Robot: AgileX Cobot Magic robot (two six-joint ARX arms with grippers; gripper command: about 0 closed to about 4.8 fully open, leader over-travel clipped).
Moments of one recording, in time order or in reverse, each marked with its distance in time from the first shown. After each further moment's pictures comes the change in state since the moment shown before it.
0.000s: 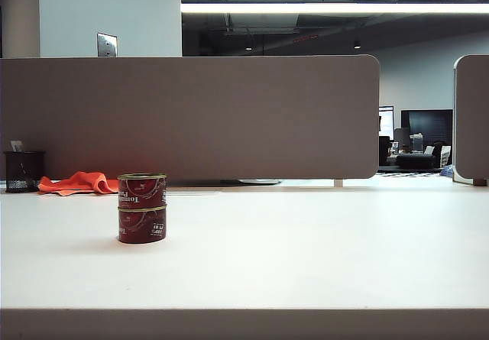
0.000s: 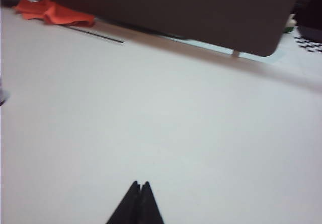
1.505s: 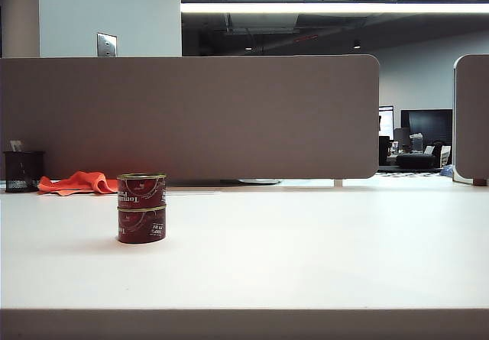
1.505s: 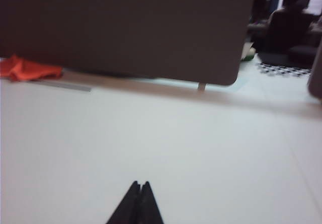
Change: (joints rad) left arm 0.000 0.000 0.000 0.004 -0.078 0.026; right arm -0.228 0.000 -0.100 0.296 -0.111 0.053
